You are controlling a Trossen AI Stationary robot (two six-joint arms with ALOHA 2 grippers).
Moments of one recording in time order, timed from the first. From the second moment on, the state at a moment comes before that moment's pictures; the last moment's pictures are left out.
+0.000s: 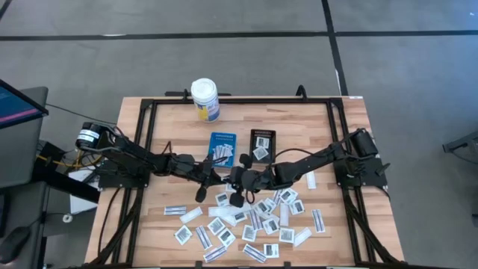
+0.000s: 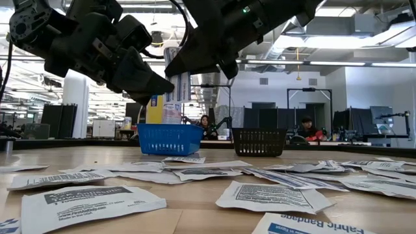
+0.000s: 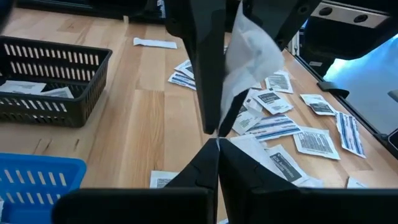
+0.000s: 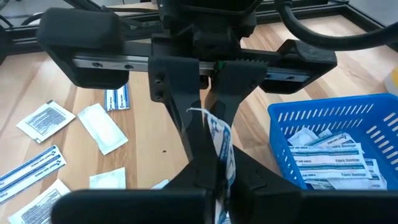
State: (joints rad) left arm -0.17 1.36 0.38 0.81 0.05 -0.10; right arm 0.26 1.89 1.19 0.16 0.40 0.25
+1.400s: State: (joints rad) left arm -0.17 1.36 0.38 0.80 0.05 -0.10; right arm 0.32 1.78 1.19 0.06 0.56 0.23
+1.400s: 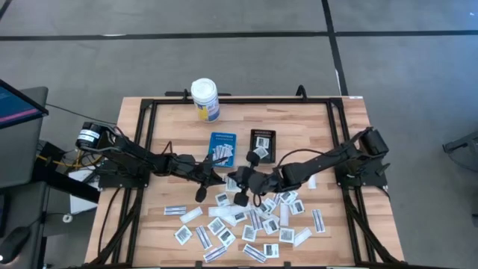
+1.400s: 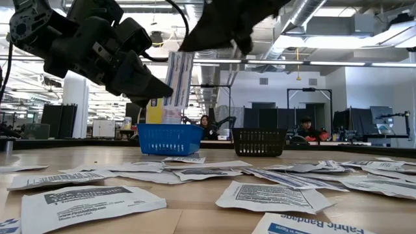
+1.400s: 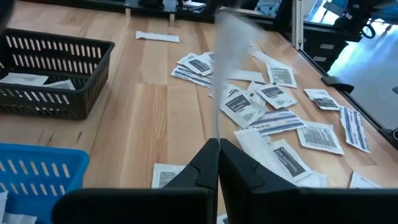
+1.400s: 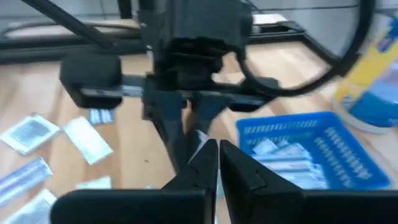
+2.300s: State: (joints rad) left arm -0.17 1.36 0.38 0.81 0.05 -0.11; right arm 0.32 1.75 1.19 -0.15 0.51 0.52
